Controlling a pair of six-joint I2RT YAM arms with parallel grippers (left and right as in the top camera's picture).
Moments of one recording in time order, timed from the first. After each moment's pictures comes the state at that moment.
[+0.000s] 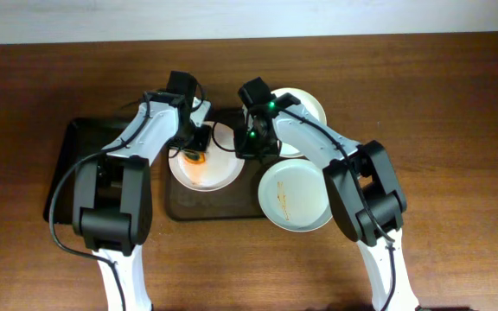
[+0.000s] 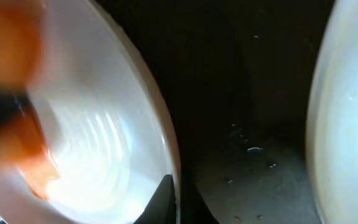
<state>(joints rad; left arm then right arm) -0.20 2.15 1.57 -0.86 0.16 0.10 0.51 2.31 1.78 -0.81 -0.34 0.44</state>
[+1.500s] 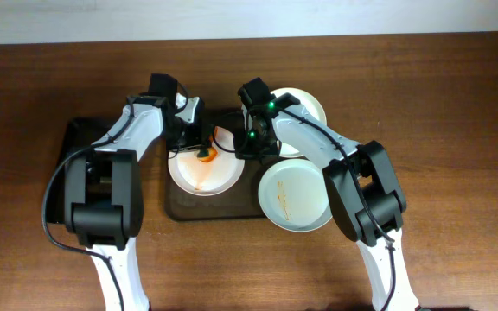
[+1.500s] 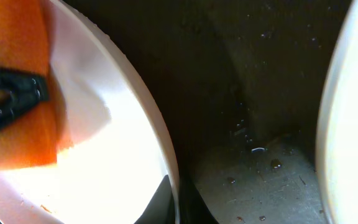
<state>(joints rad) -0.11 2.18 1.54 -0.73 0.45 -0.11 0.51 2.31 1.78 -0.81 -0.34 0.43</state>
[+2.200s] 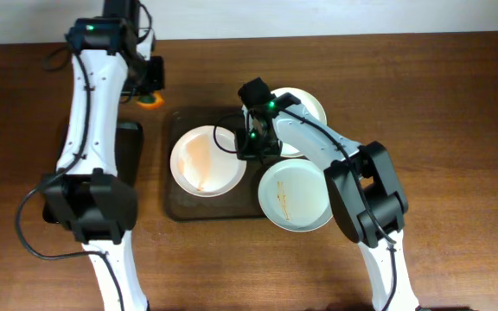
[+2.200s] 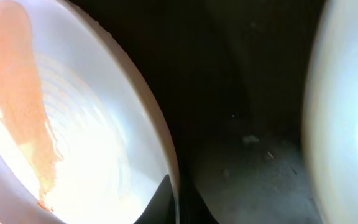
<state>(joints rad) -0.04 2.22 2.36 -1.40 0.01 -0.07 0.51 2.29 1.77 -0.84 -0.32 0.42</state>
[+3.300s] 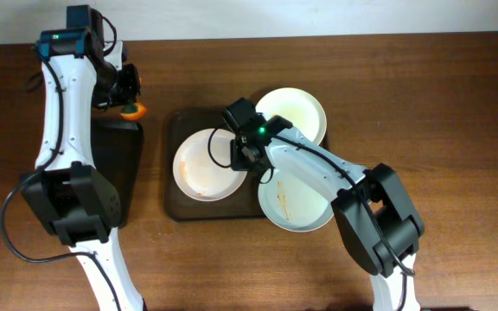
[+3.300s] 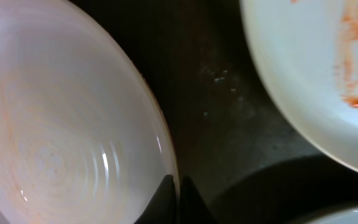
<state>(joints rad) 0.09 2.22 2.25 -1.36 0.15 -0.07 0.63 2.10 1.55 -0.69 -0.01 0.61</state>
